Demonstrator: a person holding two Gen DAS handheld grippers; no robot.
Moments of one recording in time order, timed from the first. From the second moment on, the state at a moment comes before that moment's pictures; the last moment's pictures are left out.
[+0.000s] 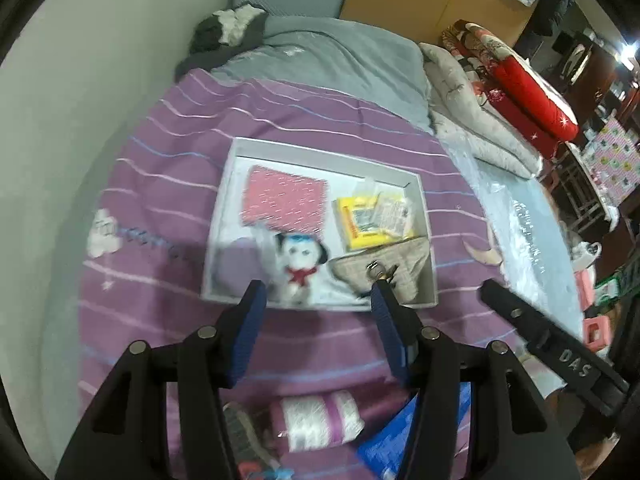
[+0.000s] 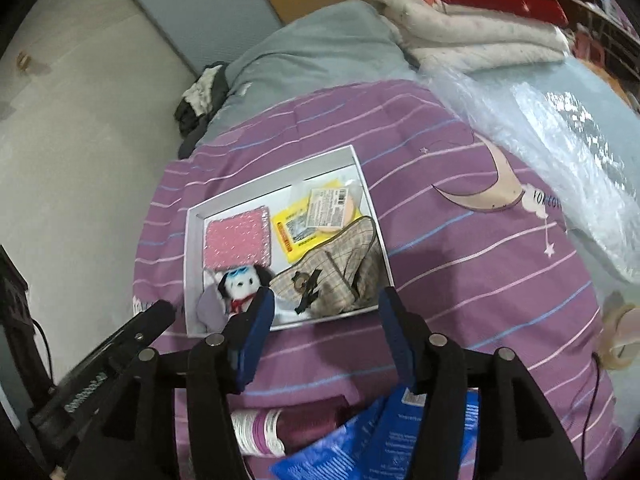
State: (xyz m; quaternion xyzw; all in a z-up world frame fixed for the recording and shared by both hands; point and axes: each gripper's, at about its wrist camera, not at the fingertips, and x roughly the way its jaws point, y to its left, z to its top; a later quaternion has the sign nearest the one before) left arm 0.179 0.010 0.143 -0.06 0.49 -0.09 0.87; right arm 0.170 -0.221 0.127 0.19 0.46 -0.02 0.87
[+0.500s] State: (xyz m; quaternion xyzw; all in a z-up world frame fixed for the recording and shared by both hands) left arm 0.113 0.041 0.127 -0.02 0.48 -0.03 0.87; right arm 0.074 -0.201 0.089 -0.02 0.35 -0.14 0.92
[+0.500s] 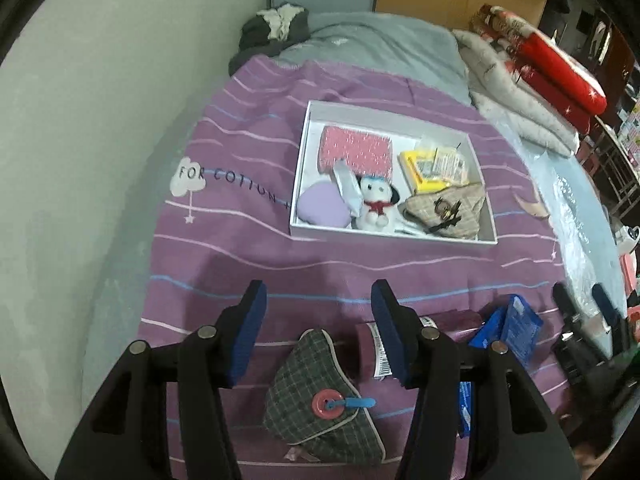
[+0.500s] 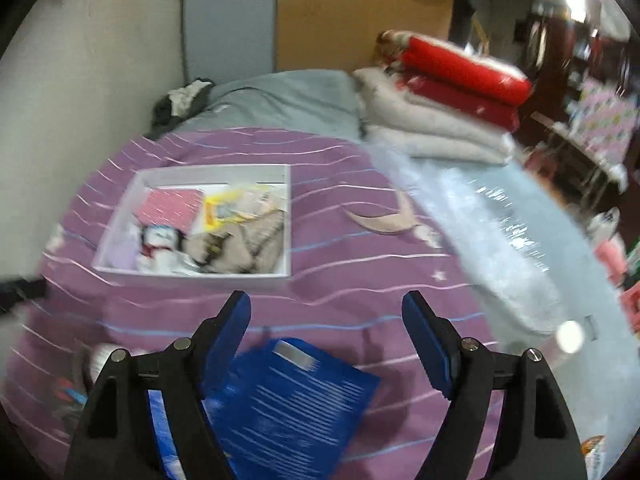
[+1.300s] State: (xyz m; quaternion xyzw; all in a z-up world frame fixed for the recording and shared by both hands) left arm 0.090 0.054 0.142 -0.07 0.43 -0.05 0.90; right arm 0.051 -0.248 0.000 0.27 0.48 -0.09 0.83
